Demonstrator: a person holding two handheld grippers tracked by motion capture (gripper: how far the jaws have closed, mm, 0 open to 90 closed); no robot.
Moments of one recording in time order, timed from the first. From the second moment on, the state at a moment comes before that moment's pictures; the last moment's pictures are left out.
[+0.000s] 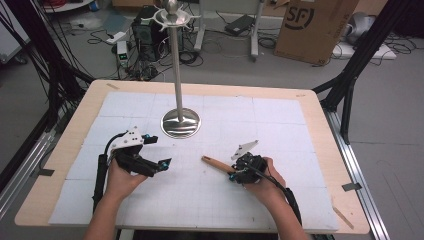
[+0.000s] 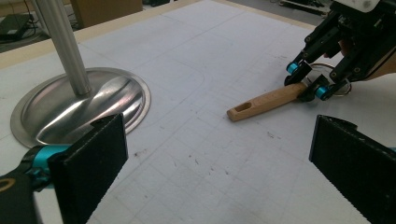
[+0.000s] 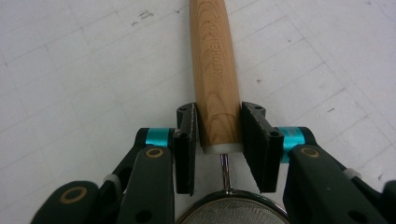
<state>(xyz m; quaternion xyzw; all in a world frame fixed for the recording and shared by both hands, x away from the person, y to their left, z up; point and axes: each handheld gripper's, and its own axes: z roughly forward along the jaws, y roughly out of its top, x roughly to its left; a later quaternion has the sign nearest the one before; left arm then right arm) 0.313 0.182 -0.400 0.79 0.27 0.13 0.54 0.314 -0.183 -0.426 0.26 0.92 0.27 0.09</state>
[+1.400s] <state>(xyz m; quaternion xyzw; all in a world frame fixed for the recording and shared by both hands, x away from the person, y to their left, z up) 0.313 0.184 -0.399 0.79 0.27 0.13 0.54 0.324 -0.181 -0.397 0.28 0.90 0.31 0.10</state>
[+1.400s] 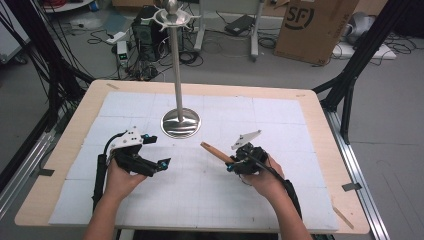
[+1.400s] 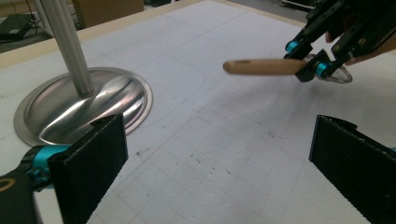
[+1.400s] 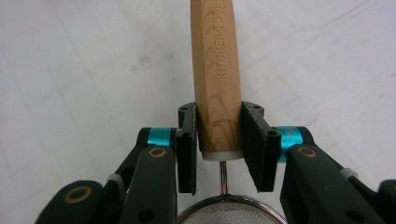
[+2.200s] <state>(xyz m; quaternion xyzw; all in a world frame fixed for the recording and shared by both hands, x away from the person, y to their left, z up) 0.312 0.184 -0.399 0.79 0.27 0.13 0.54 0.316 -0.188 -0.352 0.24 0.83 0.47 0.18</state>
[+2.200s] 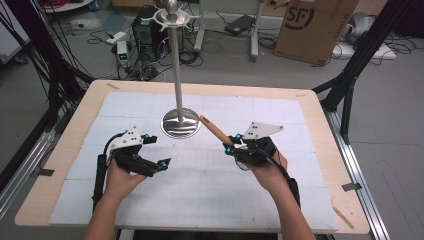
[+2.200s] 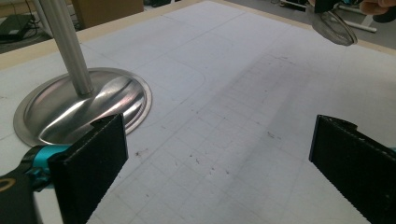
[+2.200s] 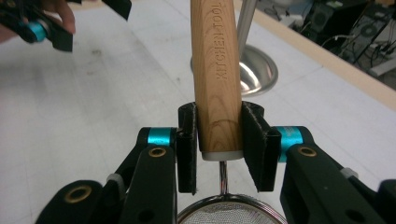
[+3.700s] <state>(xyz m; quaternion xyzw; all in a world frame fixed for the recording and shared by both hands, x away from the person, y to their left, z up) 0.312 0.183 -0.399 0.79 0.27 0.13 0.54 0.365 -0.185 -0.263 0.23 0.77 0.55 0.20</state>
